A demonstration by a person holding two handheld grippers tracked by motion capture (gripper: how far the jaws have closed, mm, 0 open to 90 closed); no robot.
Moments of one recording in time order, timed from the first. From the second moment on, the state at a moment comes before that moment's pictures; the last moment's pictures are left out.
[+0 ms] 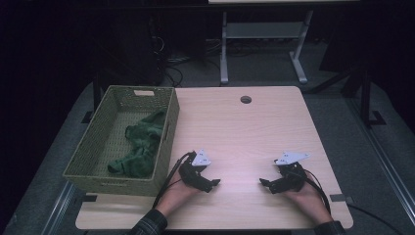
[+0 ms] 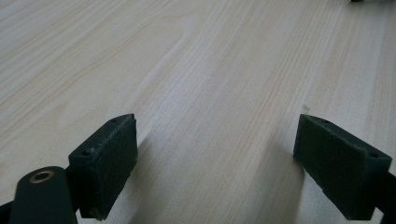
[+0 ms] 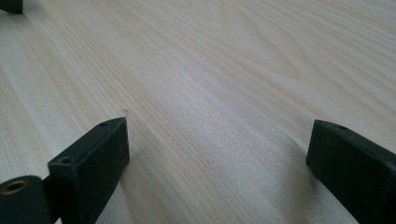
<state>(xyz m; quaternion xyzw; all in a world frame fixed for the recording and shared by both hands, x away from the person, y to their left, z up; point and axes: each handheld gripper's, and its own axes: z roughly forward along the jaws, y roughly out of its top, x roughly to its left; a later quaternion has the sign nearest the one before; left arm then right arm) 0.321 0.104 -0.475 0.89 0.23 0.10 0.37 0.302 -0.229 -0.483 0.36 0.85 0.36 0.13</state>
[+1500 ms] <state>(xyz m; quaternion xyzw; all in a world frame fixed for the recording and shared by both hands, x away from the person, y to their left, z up) 0.326 0.119 -0.424 0.88 0.25 0.07 0.40 0.302 -0.229 -0.483 0.36 0.85 0.36 0.13</state>
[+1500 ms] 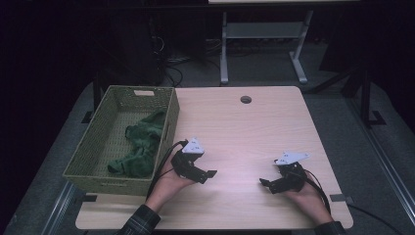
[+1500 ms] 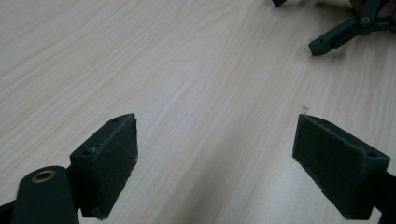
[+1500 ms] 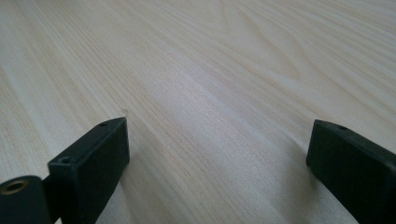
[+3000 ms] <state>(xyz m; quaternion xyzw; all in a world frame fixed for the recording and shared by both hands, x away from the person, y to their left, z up) 0.347 0.132 -0.356 0.89 0.24 0.08 0.39 0.301 -0.229 -0.483 0.36 0.85 0.36 0.13</state>
